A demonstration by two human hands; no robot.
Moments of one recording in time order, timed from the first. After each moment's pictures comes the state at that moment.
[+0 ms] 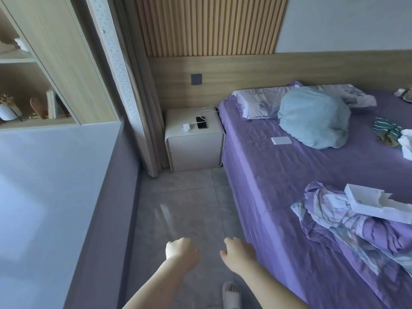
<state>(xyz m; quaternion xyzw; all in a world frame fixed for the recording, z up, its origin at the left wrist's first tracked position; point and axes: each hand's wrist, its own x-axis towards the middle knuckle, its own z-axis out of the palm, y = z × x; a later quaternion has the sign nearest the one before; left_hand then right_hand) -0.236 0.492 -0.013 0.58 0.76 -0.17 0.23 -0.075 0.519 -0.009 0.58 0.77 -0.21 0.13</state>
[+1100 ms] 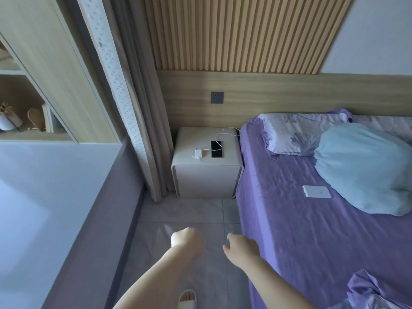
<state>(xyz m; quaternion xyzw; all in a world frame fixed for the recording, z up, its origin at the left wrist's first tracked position) -0.289 0.822 -0.002 0.55 0.79 -0.14 0.24 -0.132 0.864 -0.008 0.53 0.80 -0.23 0.15</state>
